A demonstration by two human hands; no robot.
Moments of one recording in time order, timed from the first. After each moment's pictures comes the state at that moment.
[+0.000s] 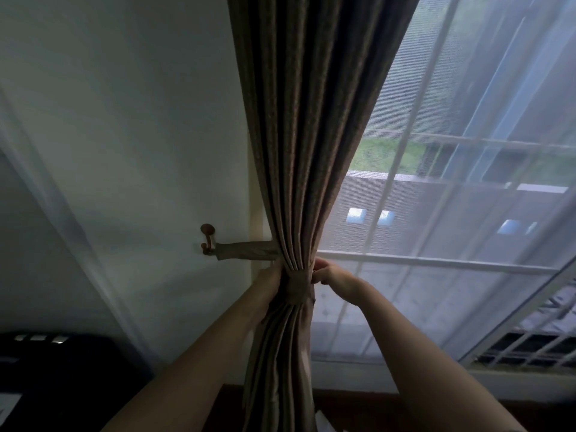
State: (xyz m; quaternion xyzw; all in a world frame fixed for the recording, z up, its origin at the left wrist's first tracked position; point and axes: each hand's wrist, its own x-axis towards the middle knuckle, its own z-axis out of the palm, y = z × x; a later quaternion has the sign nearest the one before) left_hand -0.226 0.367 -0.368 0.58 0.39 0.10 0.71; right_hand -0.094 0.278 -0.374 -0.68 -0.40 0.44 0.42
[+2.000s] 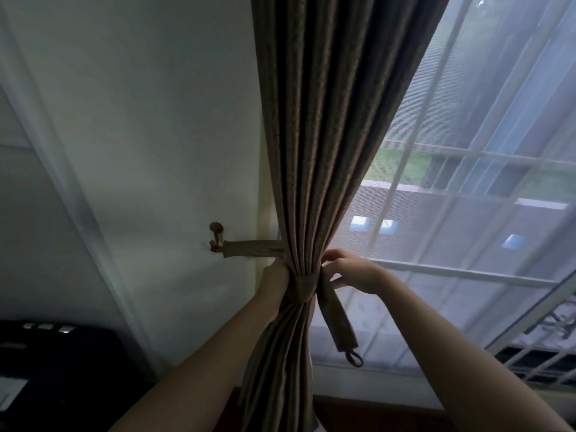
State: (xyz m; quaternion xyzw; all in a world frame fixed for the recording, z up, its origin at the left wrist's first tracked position) left_hand -0.216 0.365 -0.384 0.52 0.39 0.17 0.74; right_hand -0.111 0.257 -0.308 -0.72 -0.40 0.43 0.37
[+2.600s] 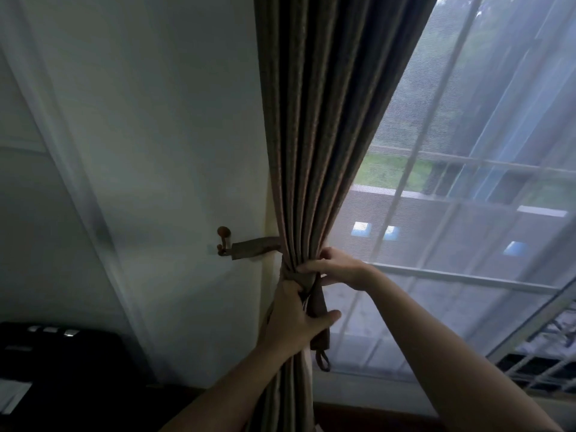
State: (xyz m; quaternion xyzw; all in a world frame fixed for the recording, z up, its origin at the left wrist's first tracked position) left_hand -0.257 0.314 -0.394 0.82 0.27 0.29 0.42; right_hand -0.125 0.279 -0.310 -0.75 -0.43 0.38 0.32
